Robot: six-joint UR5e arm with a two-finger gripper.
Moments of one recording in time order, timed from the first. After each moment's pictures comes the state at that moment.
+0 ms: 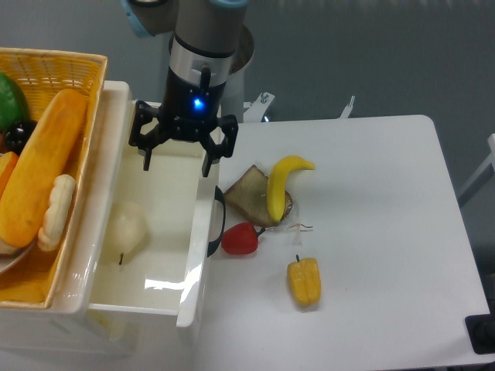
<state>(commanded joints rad) 2.37 -1.62 -1.57 -1.27 1.20 0.21</state>
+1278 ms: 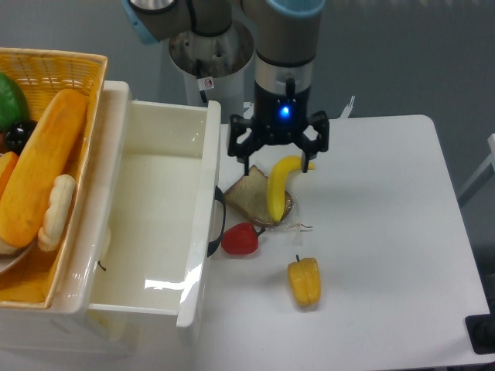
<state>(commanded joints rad) 2.52 -1.72 -1.55 -1.26 1.63 0.53</state>
